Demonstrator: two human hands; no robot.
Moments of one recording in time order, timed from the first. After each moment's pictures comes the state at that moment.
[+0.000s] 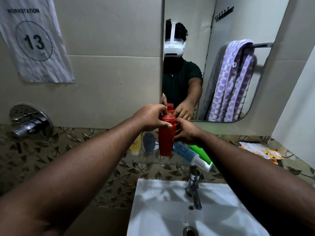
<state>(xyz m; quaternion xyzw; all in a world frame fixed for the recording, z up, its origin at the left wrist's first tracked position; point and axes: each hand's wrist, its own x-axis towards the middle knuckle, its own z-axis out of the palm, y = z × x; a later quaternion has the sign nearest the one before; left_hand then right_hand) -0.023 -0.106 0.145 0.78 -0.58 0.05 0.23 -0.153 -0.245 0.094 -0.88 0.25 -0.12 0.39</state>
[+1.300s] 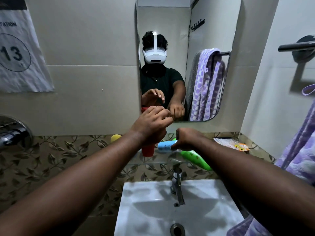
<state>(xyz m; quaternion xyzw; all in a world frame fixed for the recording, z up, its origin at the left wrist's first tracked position) -0.101 -0.106 0.135 0.57 -0.69 0.42 0.10 -0.230 -0.239 0.108 -0.92 0.39 -0.02 0.04</state>
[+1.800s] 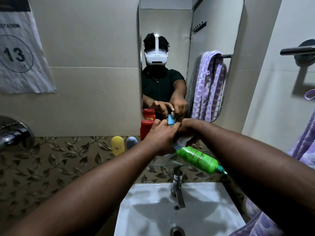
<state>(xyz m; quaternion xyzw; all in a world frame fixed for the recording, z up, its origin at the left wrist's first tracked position) -0.128 -0.135 0.109 0.72 -0.66 0.21 0.08 -0.218 -0.251 0.155 -0.88 0.42 0.13 0.17</state>
